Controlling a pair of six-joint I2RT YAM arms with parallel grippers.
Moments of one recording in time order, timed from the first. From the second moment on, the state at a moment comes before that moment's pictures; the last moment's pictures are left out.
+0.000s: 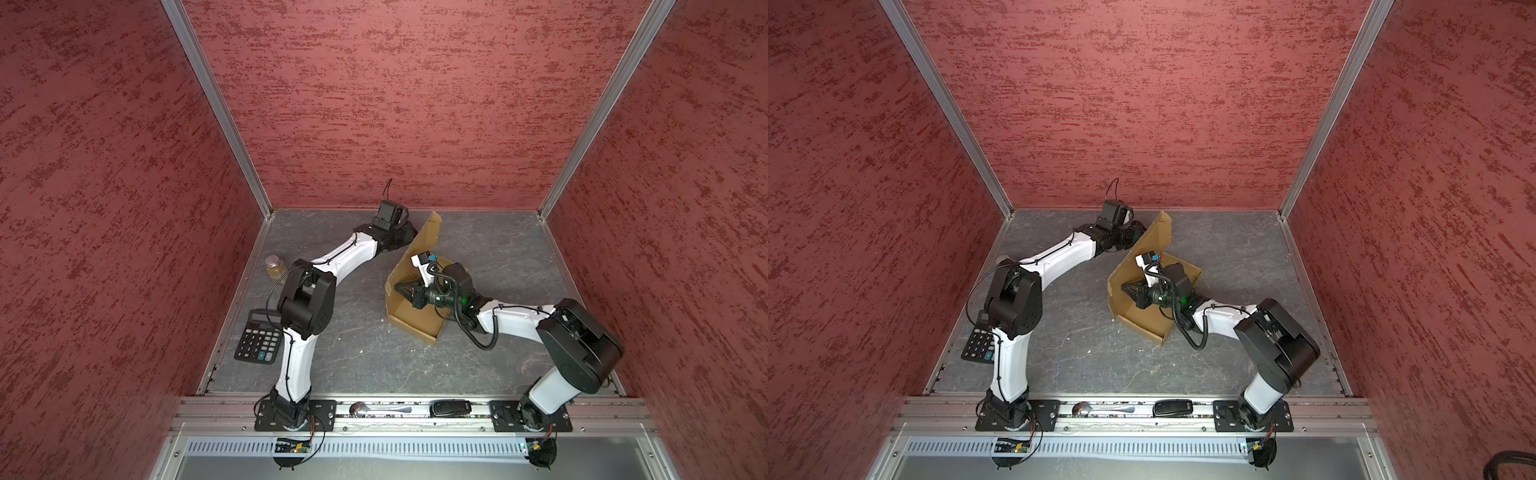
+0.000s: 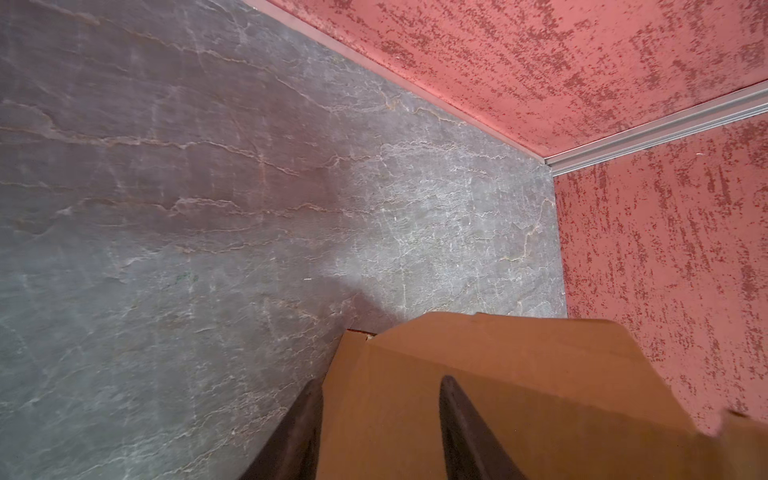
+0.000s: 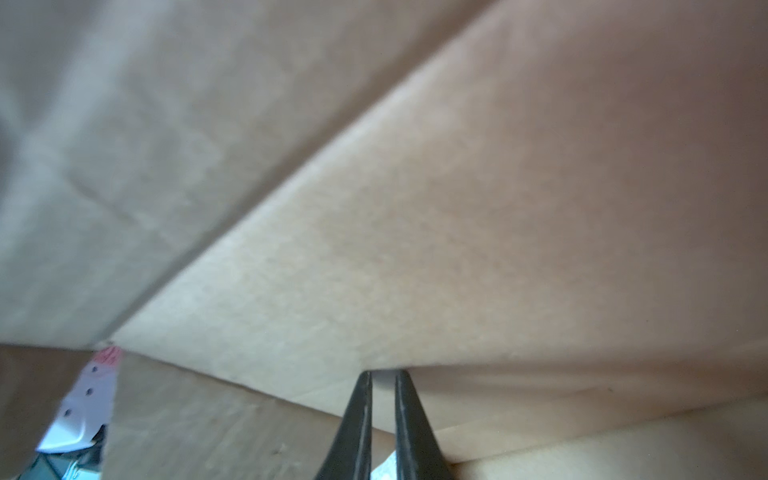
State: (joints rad) left arm -0.51 2.08 1.72 -0.34 0.16 -0.76; right arm 0.67 1.63 0.73 0.62 -0.47 0.54
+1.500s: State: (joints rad) left arm -0.77 1.10 1.15 -0.79 -0.34 -0.63; right arm 0.31 1.57 1.05 0.12 -0.26 0.23
